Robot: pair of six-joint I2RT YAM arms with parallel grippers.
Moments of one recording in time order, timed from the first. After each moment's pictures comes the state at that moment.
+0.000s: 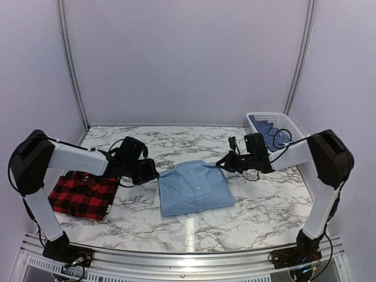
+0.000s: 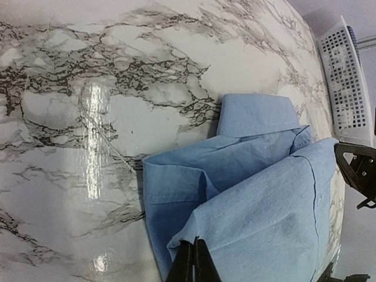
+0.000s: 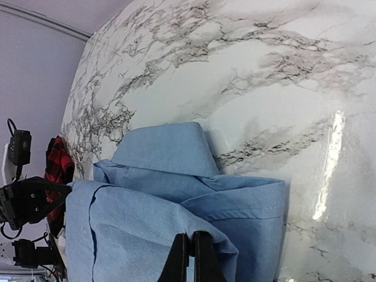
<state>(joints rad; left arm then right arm) -0.66 1.77 0.96 0.02 0.12 -0.87 0.41 1.86 0.94 0.27 -0.50 0.62</state>
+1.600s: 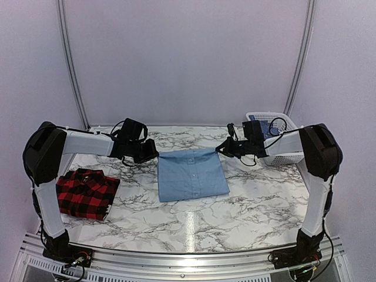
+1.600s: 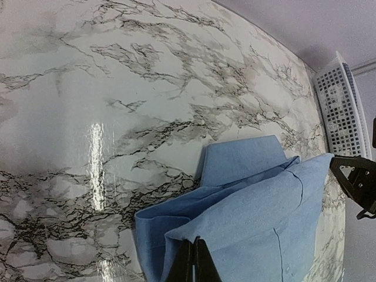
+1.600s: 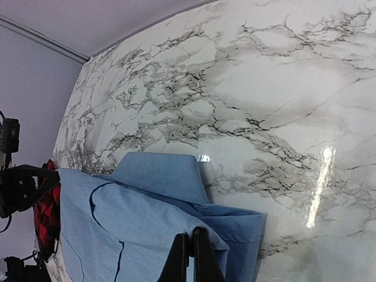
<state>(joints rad) -0.53 1.93 1.24 -0.04 0.14 -0.72 0.34 2.00 1.22 0.17 -0.49 0.52</state>
